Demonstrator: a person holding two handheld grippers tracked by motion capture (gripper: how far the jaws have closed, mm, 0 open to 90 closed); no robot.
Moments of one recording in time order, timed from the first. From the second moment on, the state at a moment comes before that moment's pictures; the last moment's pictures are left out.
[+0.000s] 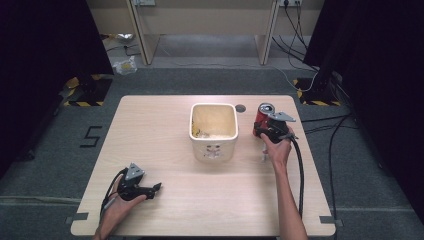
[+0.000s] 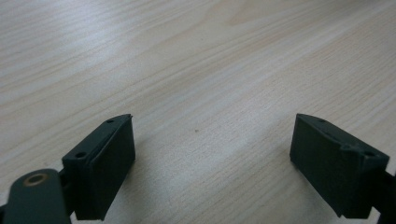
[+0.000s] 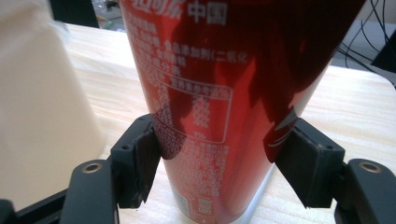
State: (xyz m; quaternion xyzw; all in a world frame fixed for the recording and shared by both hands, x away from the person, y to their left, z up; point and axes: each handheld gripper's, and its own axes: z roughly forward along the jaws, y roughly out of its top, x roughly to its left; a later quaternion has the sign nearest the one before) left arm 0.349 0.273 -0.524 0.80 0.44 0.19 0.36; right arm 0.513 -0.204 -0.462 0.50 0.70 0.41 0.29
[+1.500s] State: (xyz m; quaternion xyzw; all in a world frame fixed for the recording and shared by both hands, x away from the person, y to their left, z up) left arm 0.349 0.273 -0.524 0.80 0.44 0.19 0.36; right arm 0.474 -0.152 -0.335 0.42 0.73 0.47 0.27
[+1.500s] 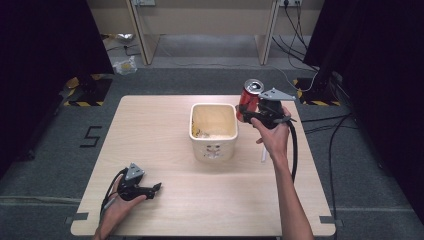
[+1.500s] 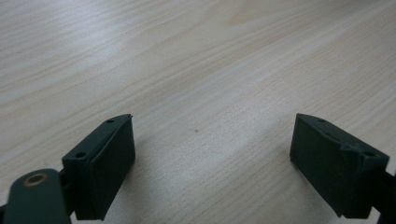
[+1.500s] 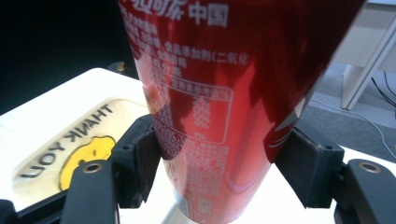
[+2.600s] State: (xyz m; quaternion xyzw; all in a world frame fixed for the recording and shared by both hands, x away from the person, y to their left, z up) left arm 0.349 0.273 -0.524 0.80 0.44 0.19 0.36; right arm 0.481 -0.051 -0.363 0.35 0.81 0.44 0.17
